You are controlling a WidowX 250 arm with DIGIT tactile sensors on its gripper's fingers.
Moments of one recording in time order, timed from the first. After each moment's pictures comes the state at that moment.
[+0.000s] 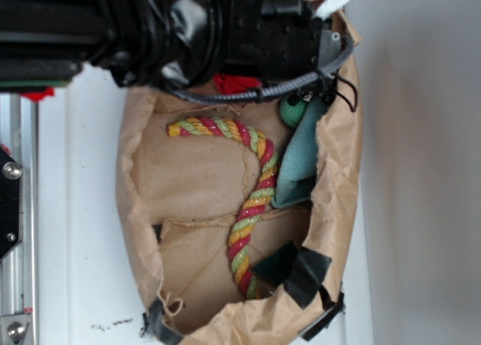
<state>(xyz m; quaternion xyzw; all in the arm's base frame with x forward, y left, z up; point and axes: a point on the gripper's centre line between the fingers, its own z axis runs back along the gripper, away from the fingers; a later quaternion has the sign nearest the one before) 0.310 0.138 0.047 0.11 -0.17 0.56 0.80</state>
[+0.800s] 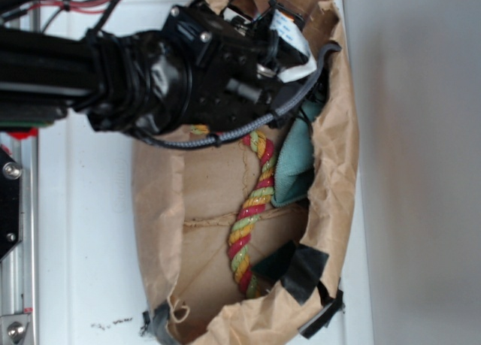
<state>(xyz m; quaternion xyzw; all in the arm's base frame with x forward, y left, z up) 0.285 0.134 0.007 0.16 -0.20 0.47 0.84</state>
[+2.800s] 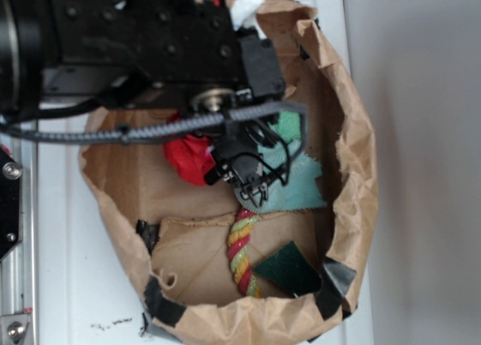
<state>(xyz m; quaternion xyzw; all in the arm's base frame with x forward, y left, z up) 0.284 0.031 0.100 -0.02 -0.12 0.17 0.98</state>
